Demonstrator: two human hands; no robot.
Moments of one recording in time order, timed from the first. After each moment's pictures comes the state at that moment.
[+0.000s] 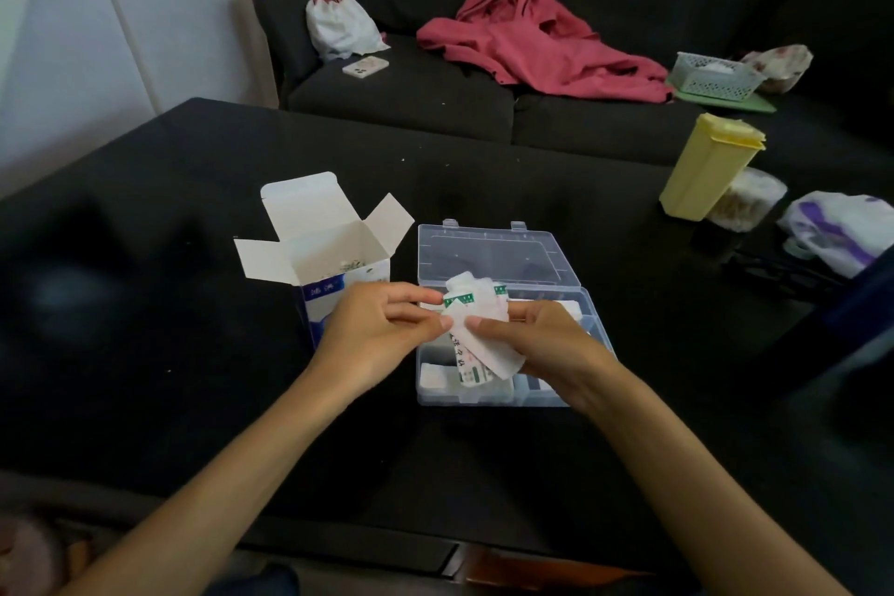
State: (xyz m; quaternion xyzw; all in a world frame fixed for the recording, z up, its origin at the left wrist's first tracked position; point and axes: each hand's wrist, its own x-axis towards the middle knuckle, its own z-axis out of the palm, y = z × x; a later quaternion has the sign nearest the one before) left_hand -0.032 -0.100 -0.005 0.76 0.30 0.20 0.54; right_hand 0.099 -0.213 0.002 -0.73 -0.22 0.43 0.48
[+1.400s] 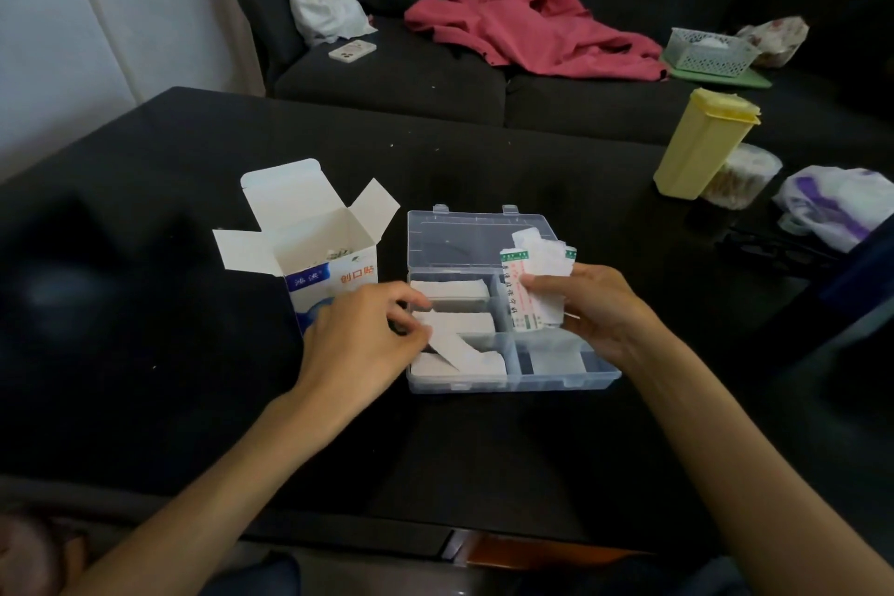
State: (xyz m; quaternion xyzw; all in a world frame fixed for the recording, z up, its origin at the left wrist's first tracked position) left_hand -0.031 -0.105 -0.021 0.87 0.34 0.15 0.32; right_hand 0.142 -0.226 0.001 -0.74 -0.11 0.34 0.56
